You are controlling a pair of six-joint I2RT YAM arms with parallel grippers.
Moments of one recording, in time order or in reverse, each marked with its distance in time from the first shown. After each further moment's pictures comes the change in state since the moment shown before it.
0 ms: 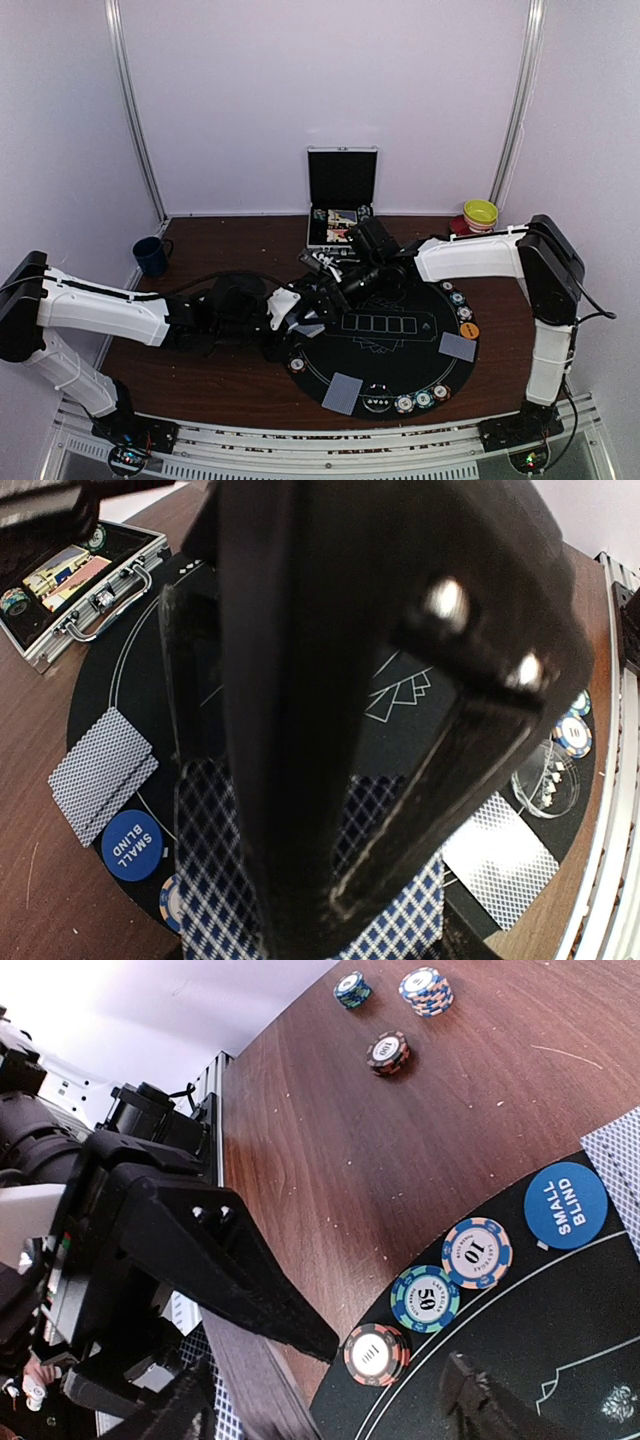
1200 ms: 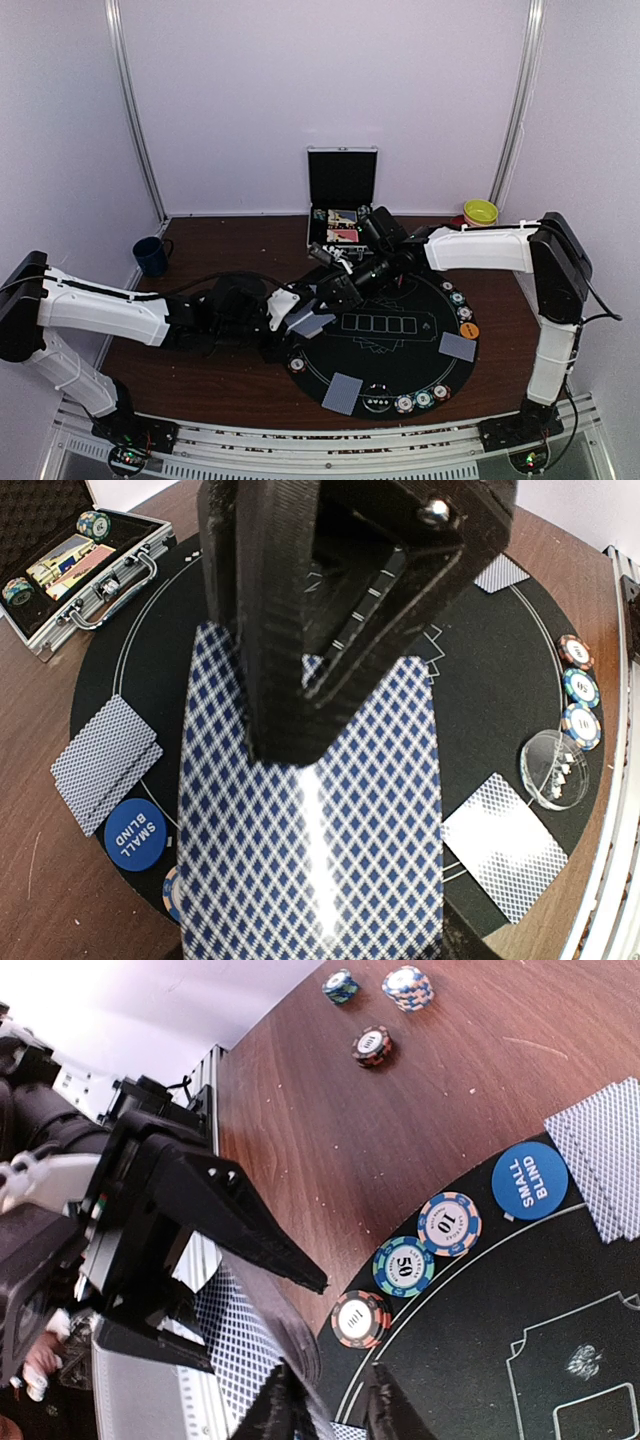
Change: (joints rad) left arm 0.001 0.000 -0.002 -0.020 -0.011 0.000; right arm -0.059 -0.032 0.032 -0.150 -0.018 -0.084
